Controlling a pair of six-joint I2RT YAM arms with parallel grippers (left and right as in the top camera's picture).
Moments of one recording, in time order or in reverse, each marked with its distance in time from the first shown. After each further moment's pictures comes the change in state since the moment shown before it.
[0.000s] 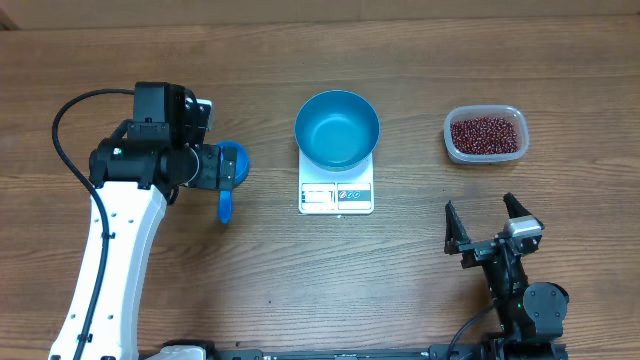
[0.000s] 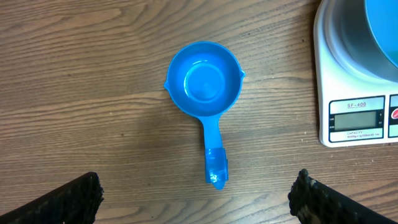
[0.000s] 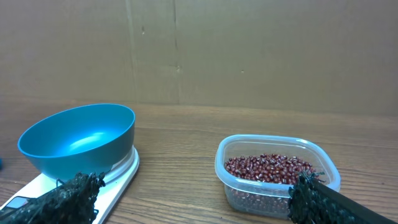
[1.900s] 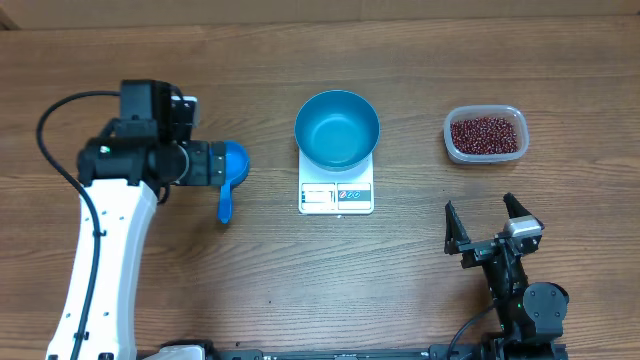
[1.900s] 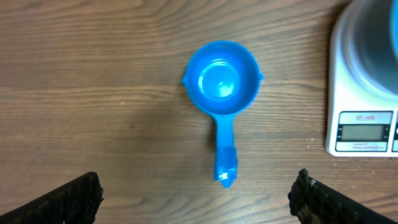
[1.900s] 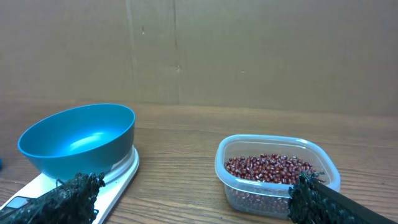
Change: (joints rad) left arm 0.064 0.016 0.038 -0.040 0.004 -0.046; right arm 0.000 0.000 0.000 0.000 0.000 0.000
